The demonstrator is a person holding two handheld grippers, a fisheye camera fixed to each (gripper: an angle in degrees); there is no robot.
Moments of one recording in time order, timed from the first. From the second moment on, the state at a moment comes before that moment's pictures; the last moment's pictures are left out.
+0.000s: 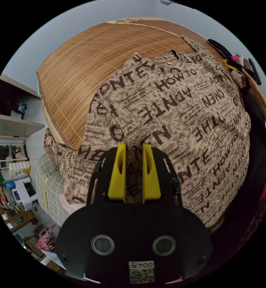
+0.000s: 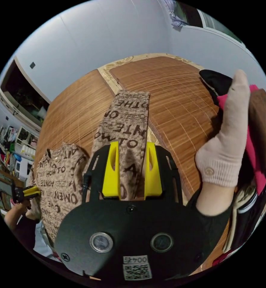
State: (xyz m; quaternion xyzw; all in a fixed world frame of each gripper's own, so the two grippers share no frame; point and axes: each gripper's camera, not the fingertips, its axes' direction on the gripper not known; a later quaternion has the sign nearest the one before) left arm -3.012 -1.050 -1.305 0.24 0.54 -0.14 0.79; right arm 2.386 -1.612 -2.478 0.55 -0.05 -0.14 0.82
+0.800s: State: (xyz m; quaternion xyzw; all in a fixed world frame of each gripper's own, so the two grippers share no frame) left arm -2.994 -1.070 -1.367 0.23 0.52 -0.13 0.81; right arm 2.547 -1.375 -2.453 0.61 0.03 -0.17 0.77
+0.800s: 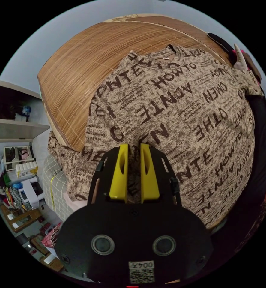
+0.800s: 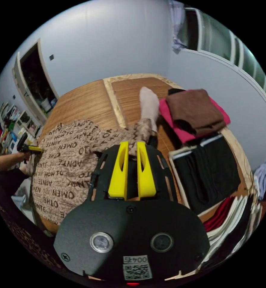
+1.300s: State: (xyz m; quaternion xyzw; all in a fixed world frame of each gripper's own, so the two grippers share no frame) left arm -2.990 -1.073 -1.391 0.22 0.51 -0.12 0.82; right arm 2.541 -1.428 -2.478 0.57 -0.04 -0.16 0.81
